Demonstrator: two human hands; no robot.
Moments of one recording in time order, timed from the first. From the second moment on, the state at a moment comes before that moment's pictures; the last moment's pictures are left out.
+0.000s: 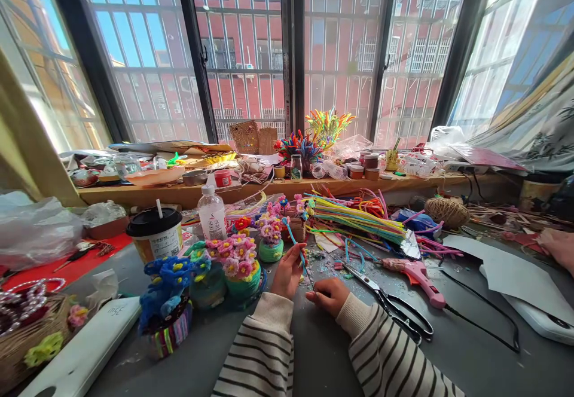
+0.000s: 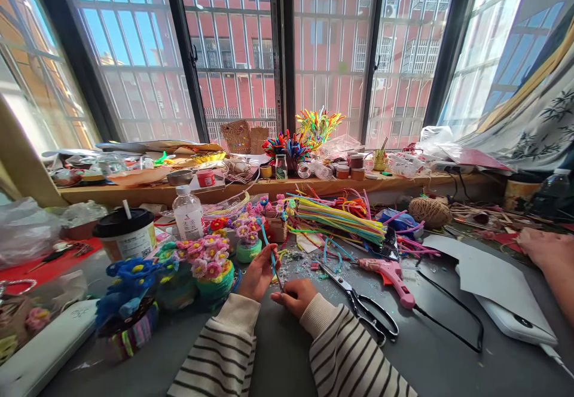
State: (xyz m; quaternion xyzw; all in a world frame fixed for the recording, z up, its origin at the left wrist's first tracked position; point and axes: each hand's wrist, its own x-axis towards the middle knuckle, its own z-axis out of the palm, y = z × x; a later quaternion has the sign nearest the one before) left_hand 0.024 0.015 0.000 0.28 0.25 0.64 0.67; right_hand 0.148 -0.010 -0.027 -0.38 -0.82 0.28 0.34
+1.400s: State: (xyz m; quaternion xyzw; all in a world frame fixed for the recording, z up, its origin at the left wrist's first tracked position) left_hand 0.029 0.006 0.001 0.38 0.32 0.56 0.66; right_hand 0.152 0.000 -0.023 -0.42 -0.67 0.39 0.47
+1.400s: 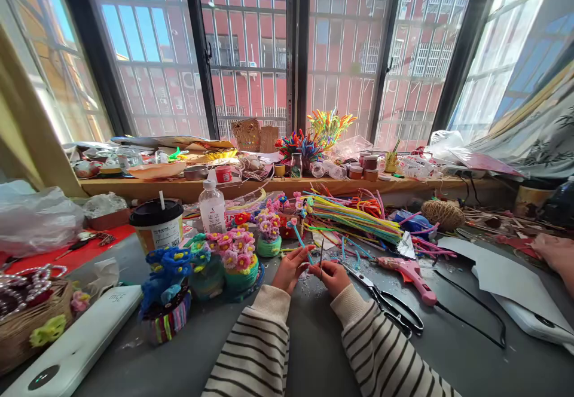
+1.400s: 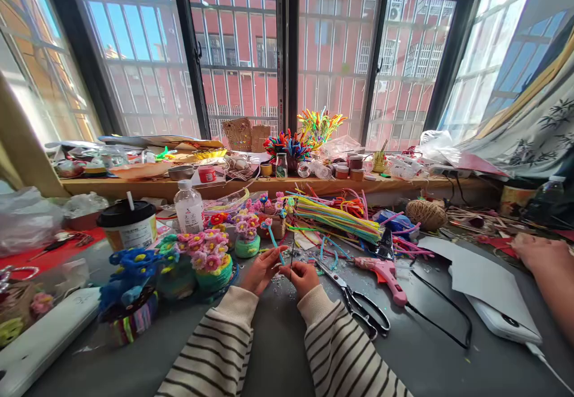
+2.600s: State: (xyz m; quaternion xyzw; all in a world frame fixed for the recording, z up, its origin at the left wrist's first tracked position) left_hand 0.032 0.004 0.005 0.37 0.39 0.57 0.61; right_hand 0.155 0.003 -0.025 -0.44 -0.66 0.40 0.46
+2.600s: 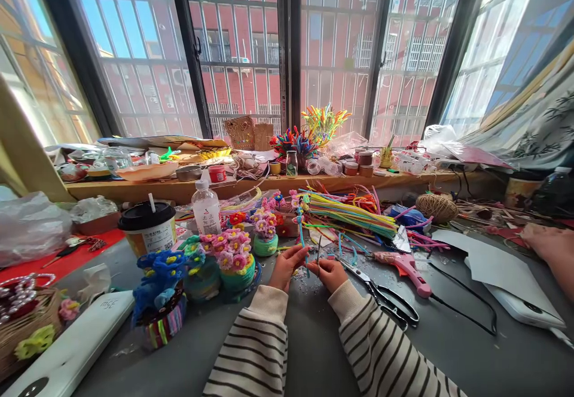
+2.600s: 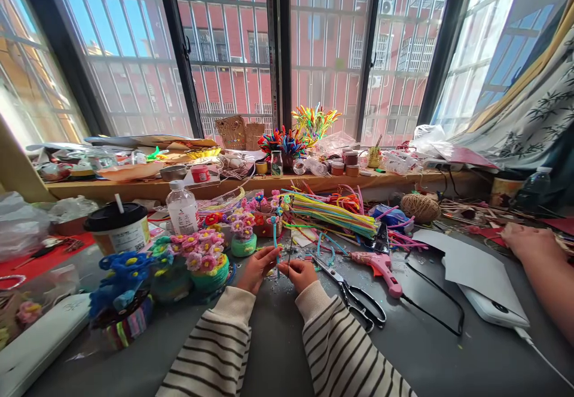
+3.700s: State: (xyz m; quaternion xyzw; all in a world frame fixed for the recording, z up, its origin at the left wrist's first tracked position) left_hand 0.029 0.006 0.003 0.36 0.39 0.61 0.59; right_hand 0.152 0.005 -0.032 -0.42 -0.67 0.43 0.43
